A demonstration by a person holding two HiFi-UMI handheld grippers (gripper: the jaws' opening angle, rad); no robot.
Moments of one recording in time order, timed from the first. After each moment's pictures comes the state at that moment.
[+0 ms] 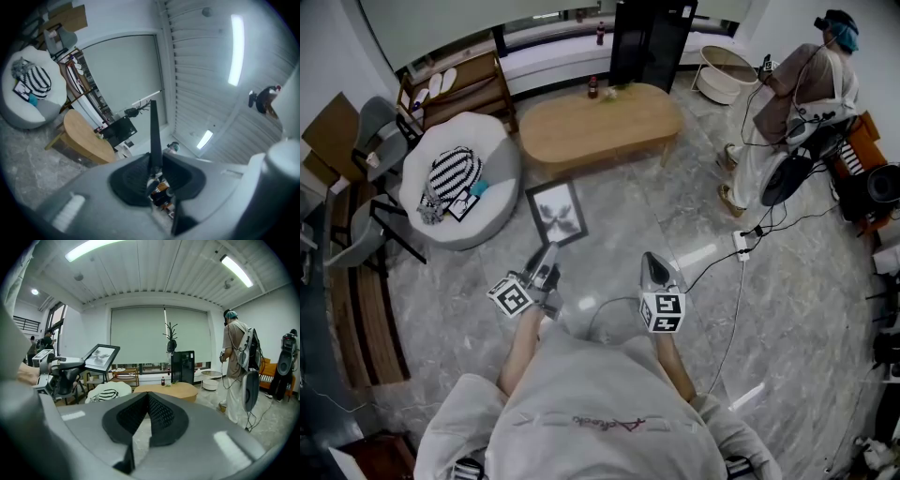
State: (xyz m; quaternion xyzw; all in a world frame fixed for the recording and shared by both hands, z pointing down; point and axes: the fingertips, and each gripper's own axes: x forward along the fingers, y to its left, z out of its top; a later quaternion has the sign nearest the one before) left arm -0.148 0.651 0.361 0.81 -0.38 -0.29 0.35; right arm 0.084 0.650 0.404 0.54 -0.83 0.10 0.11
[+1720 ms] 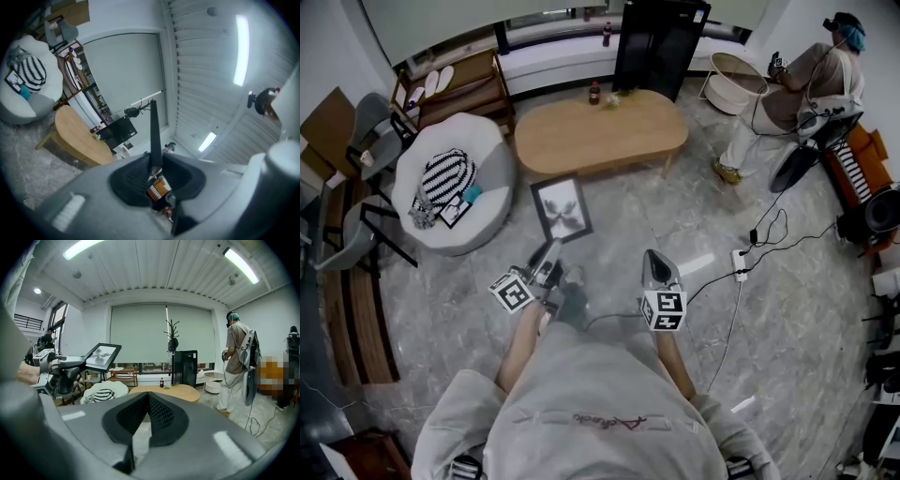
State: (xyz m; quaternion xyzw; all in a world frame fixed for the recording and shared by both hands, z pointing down) left arm -0.118 0.528 0.383 0.80 -0.38 -0.30 0.35; right arm 0.109 0.520 0.424 0.52 -0.84 0.09 0.12
